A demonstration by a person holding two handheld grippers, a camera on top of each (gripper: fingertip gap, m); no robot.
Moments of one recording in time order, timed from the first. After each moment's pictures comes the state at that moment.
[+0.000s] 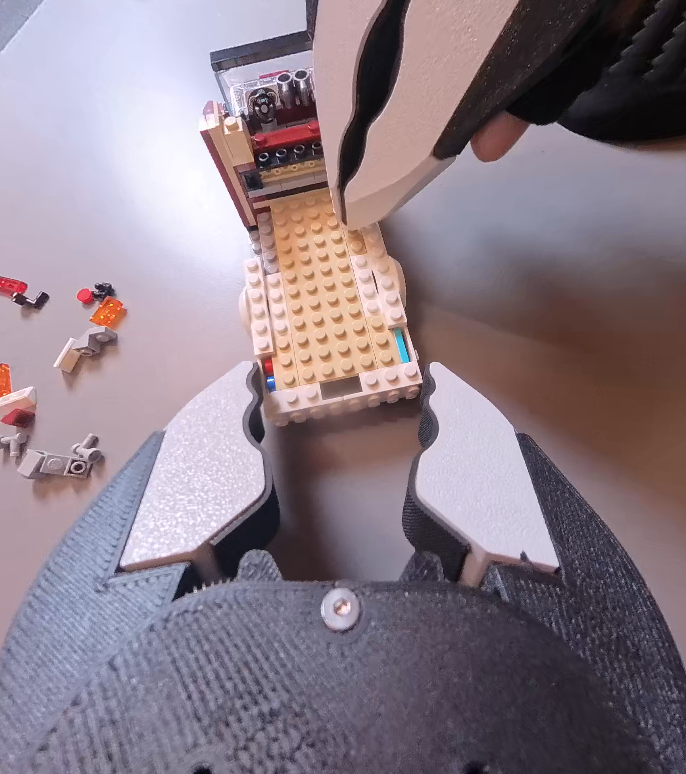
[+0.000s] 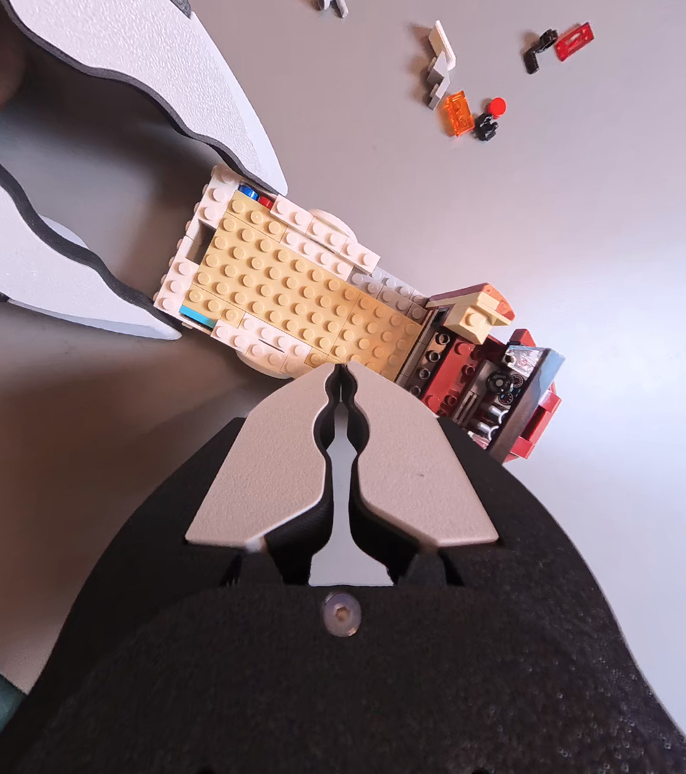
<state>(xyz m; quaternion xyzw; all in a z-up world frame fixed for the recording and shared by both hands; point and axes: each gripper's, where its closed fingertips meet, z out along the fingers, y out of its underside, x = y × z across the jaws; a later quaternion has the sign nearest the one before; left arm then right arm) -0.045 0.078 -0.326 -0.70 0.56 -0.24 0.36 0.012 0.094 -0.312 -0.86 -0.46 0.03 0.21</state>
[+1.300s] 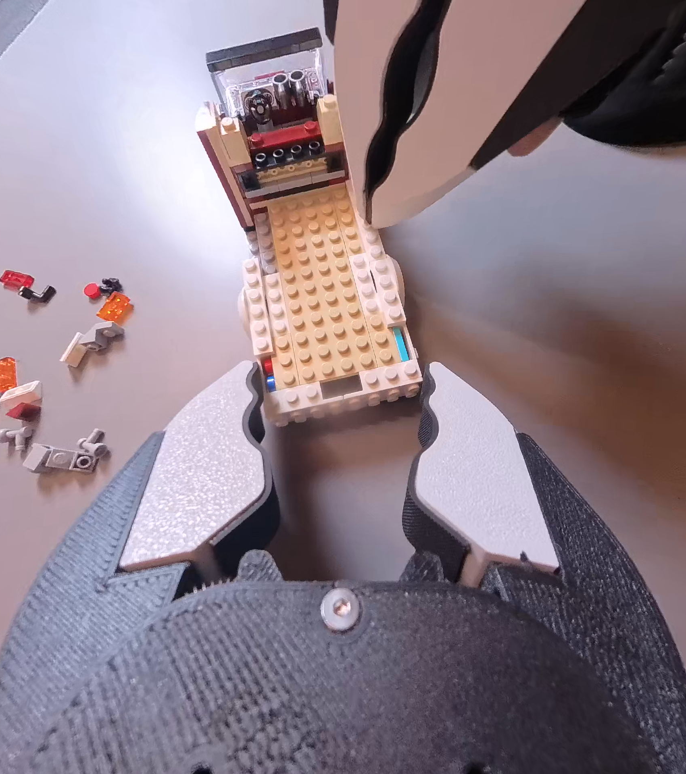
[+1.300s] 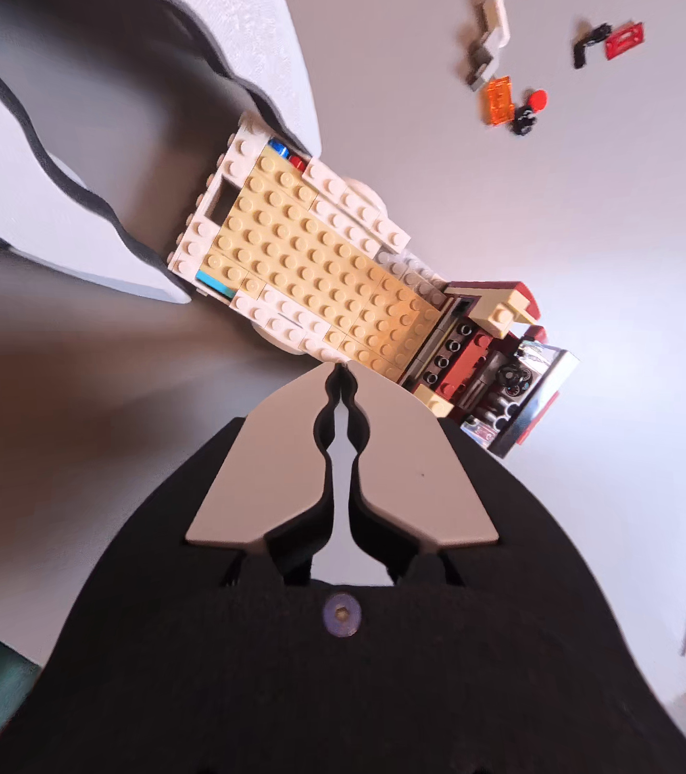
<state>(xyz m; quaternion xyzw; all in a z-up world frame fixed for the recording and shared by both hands) -0.046 0.082 -0.326 -0.71 0.56 -0.24 0.36 0.014 0.087 -0.312 -0.84 -0.52 -0.02 0.16</state>
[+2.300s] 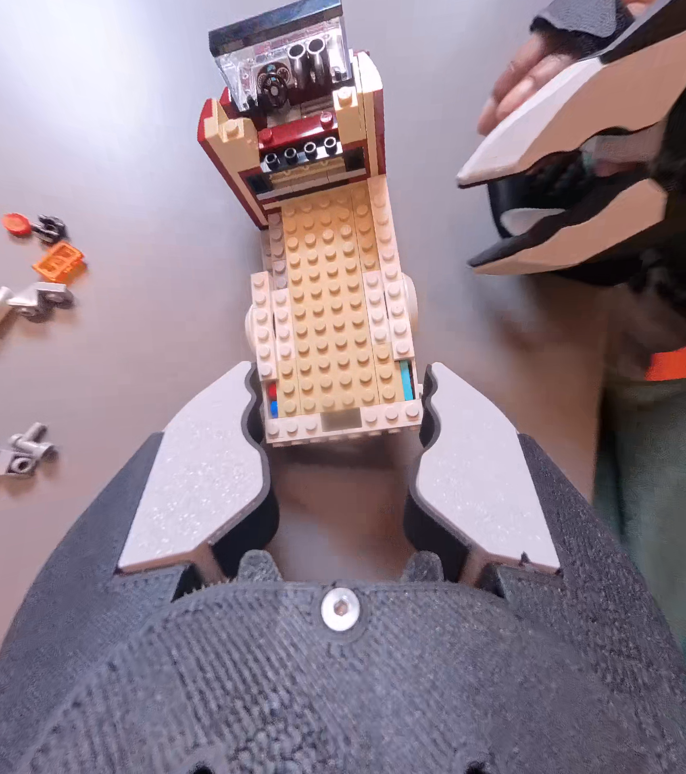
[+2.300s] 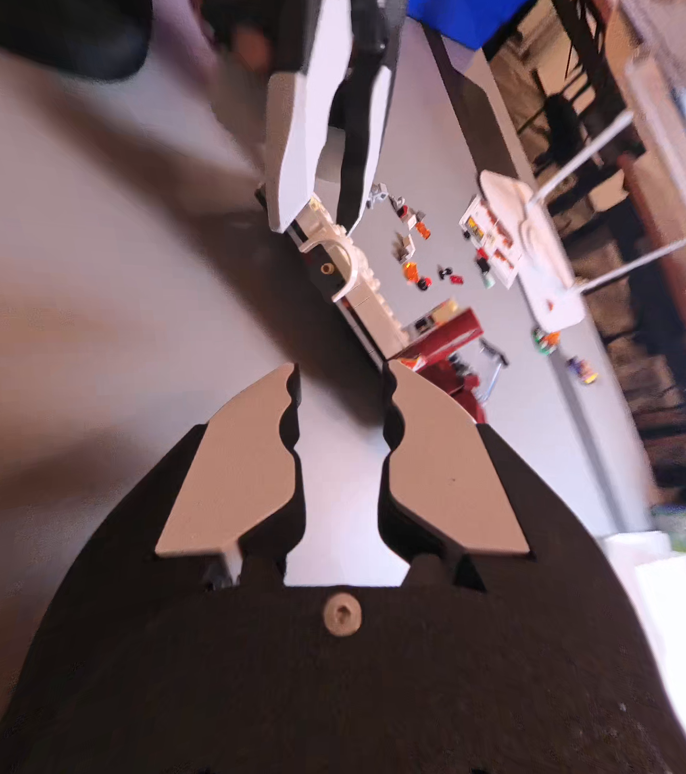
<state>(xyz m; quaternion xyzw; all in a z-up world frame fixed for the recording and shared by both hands) -0.040 0.087 -0.304 -0.79 0.46 -0.37 0.18 0.035 0.064 -0.279 -0.64 -0.59 0.04 0.49</state>
